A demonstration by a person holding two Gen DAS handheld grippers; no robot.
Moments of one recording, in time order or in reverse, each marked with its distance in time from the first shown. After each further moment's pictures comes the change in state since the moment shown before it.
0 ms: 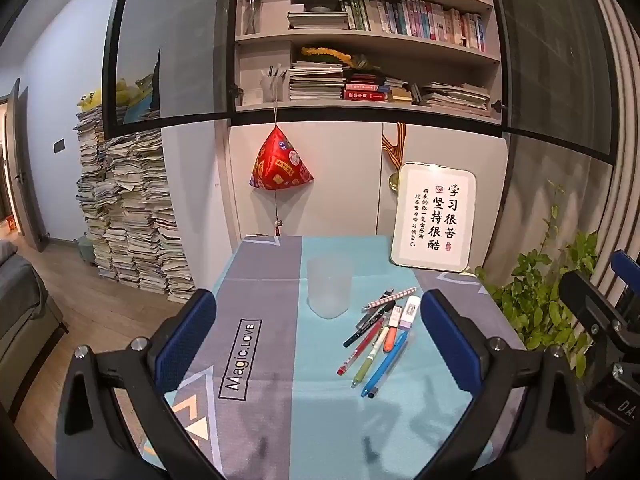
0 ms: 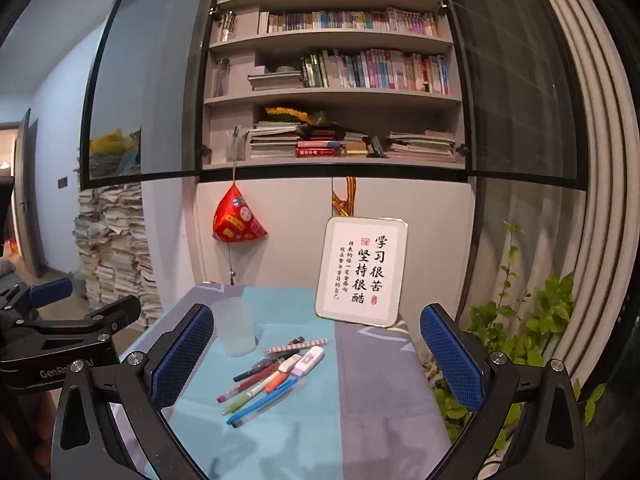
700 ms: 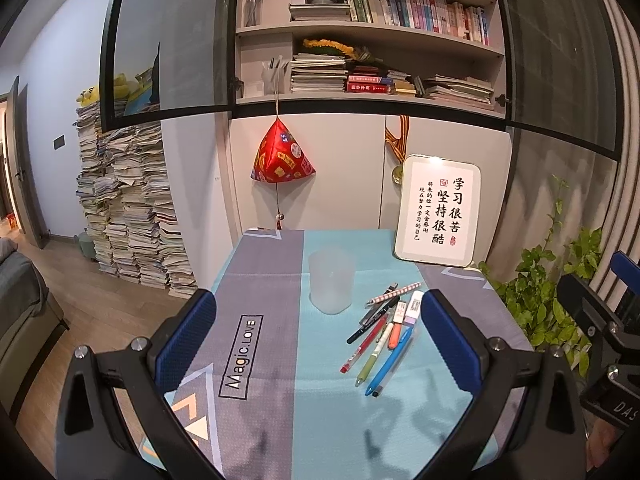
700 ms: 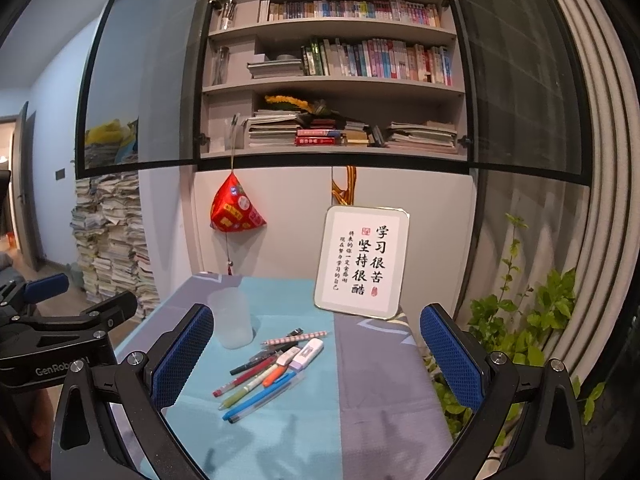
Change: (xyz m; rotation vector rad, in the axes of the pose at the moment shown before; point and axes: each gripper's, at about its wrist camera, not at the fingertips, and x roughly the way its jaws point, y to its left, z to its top) left arm 0.013 0.002 -0.003 0.001 0.026 0.004; right arm 0.012 0.000 -0.006 -0.007 0.033 0.001
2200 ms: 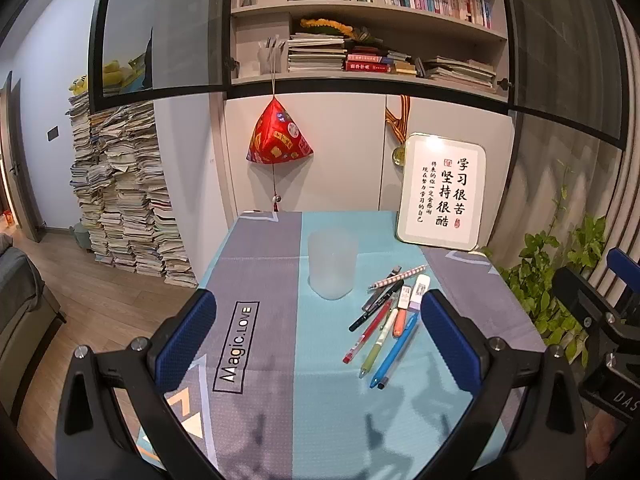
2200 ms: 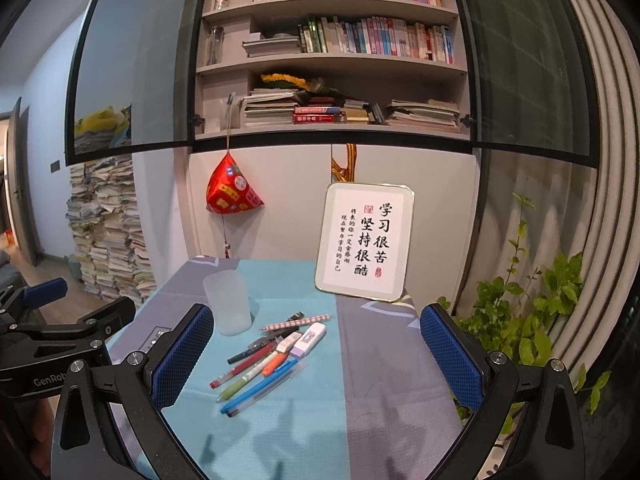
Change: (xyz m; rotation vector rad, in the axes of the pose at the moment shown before) left arm 0.026 -0.001 -0.010 0.005 0.064 -0.006; right arm 0.027 0.000 -0.007 0.011 0.073 0.001
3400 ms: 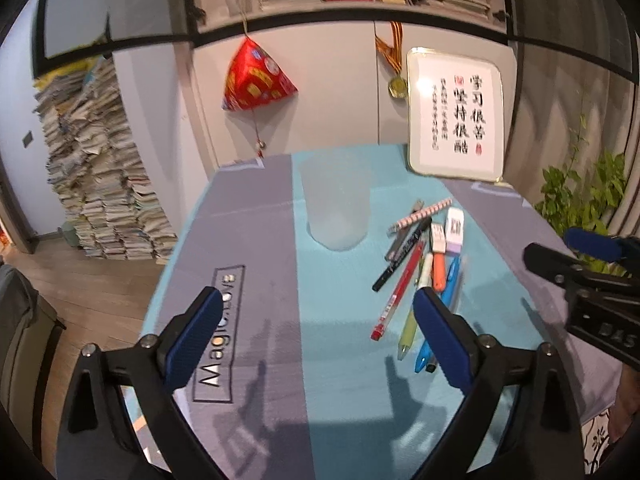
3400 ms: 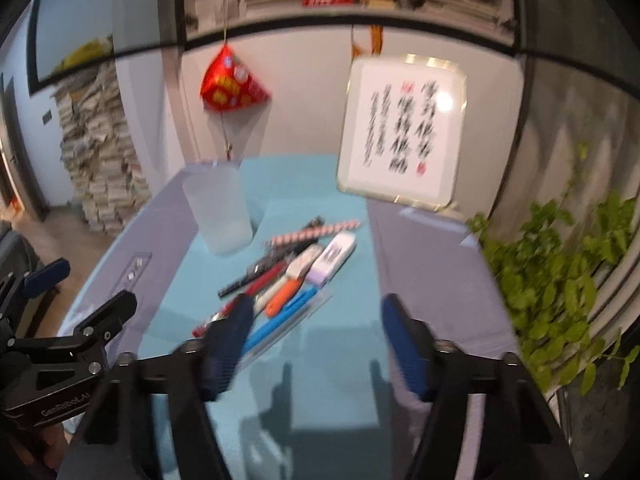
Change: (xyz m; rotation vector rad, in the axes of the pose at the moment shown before) left arm 0.101 0.011 -0.043 0.109 0.176 -0.034; right arm 0.129 0.017 -0.051 0.006 0.397 0.068
